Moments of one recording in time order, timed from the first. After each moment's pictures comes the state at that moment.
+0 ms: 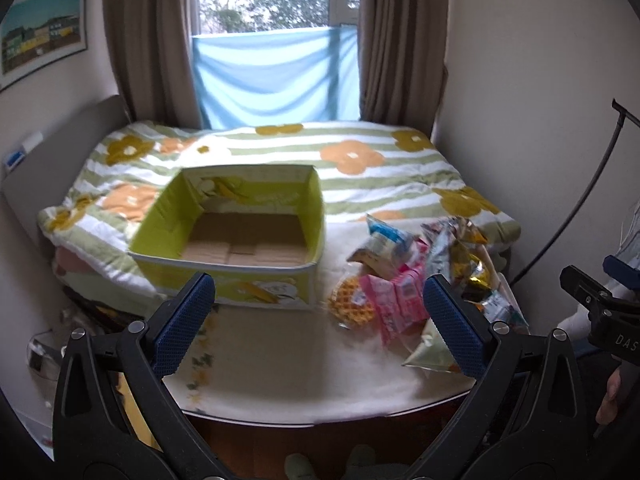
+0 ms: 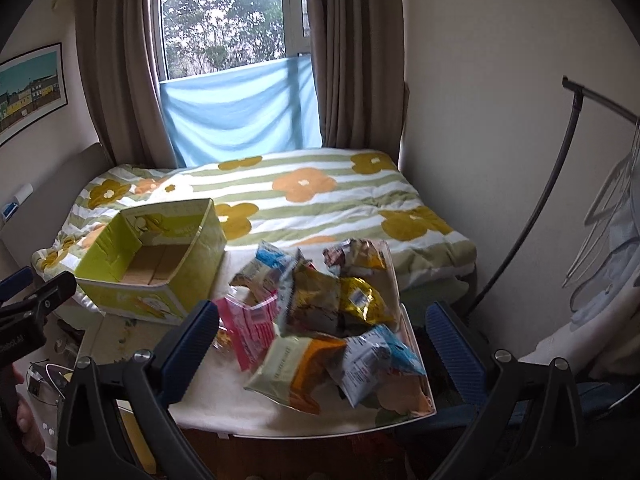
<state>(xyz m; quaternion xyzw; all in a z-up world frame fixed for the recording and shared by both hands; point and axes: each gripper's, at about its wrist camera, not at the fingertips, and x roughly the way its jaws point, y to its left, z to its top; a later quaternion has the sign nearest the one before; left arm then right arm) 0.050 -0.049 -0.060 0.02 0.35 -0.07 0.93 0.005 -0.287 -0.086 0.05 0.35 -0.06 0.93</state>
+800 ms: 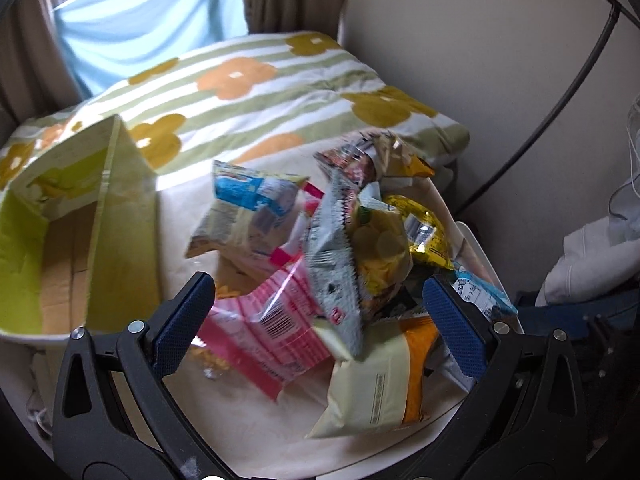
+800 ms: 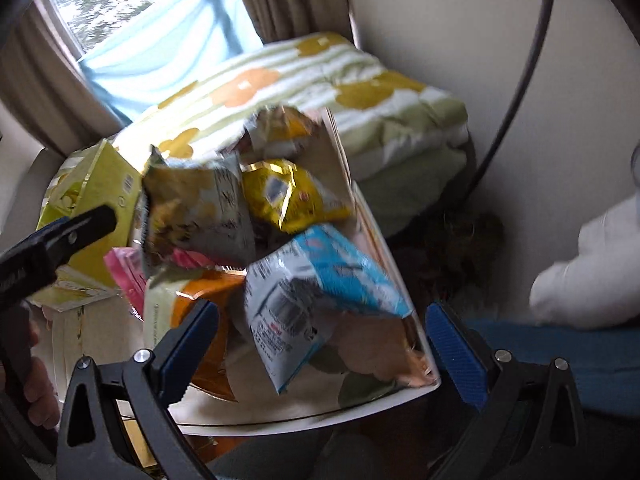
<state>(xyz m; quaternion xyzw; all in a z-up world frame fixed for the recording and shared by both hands) 0.185 -0.220 -0.188 0.10 0.49 -0.24 0.84 0.057 -0.380 -0.233 0.20 0.51 -0.10 0.83</state>
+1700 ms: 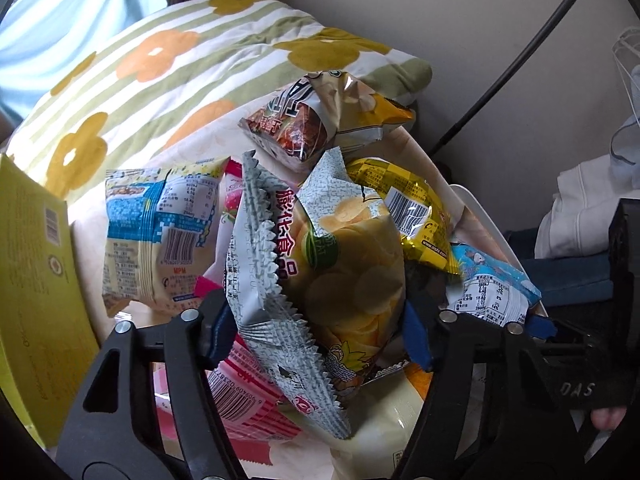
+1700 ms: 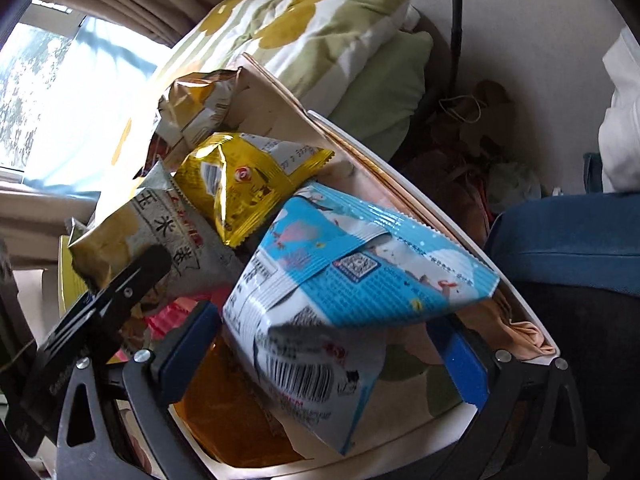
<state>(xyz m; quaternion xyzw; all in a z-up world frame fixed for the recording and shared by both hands) 0.227 -0.267 -0.249 0.16 0.53 -0.33 0.76 0.089 -0.400 -0.294 0.42 0.53 -0.16 0.72</state>
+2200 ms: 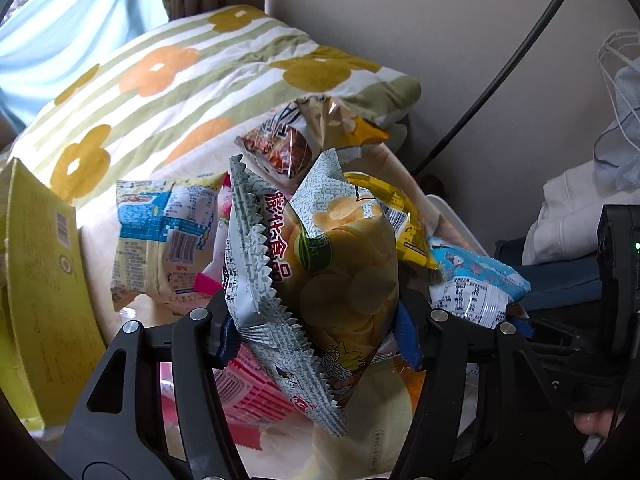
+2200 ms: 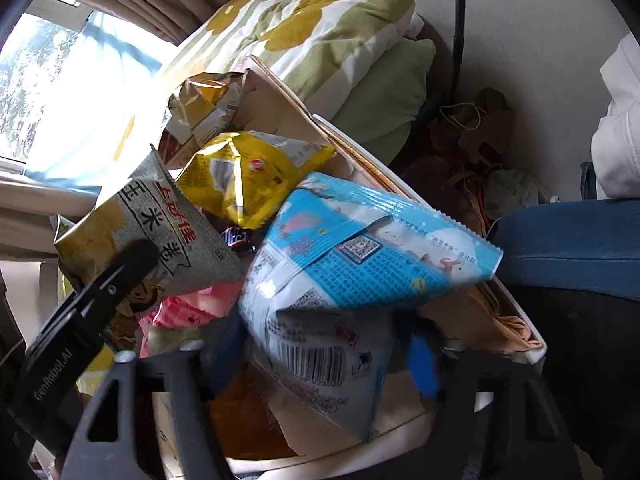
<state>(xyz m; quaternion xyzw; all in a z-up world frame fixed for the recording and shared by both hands) 0.207 -0.265 -0.222 0.15 0.51 -0.34 0.78 0.082 -0.394 -0.284 0.39 0.53 -0.15 0.74</state>
